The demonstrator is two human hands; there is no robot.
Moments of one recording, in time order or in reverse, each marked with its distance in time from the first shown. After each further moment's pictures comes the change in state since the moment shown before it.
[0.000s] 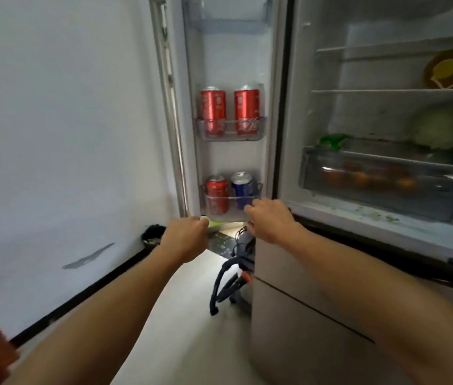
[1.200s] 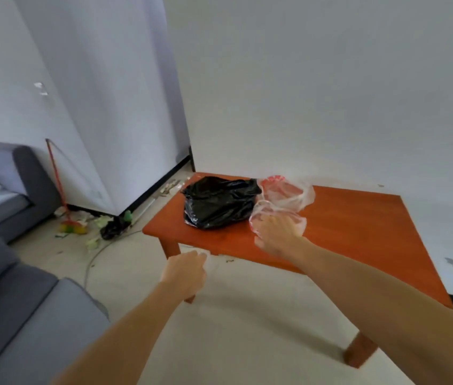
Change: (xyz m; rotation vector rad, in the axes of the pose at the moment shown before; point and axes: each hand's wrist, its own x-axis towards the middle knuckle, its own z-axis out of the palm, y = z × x) left_hand -0.844 -0.599 -0.045 0.129 -0.489 -1.414; right_hand 0.103 -1.108 -0.211 0.479 0.153 -1.267
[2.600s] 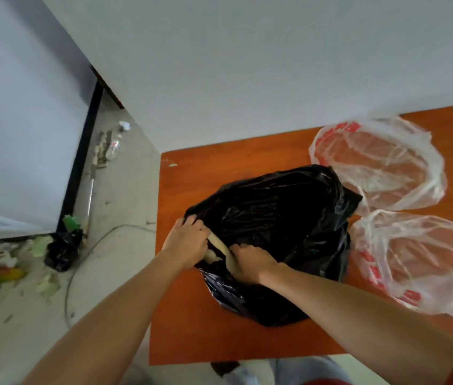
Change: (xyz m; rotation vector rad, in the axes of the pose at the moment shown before) left_hand 0.641 -0.309 0.175 0.245 -0.294 0.573; right_hand 0.543 -0.053 0.325 0.734 -0.692 0.443
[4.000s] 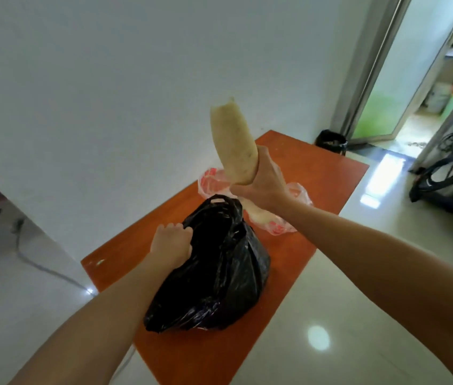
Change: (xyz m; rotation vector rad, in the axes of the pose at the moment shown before) left_hand -0.052 -0.009 -0.106 0.221 0.435 0.481; right_hand -0.229 -0.113 -0.107 0.444 1.476 0.418
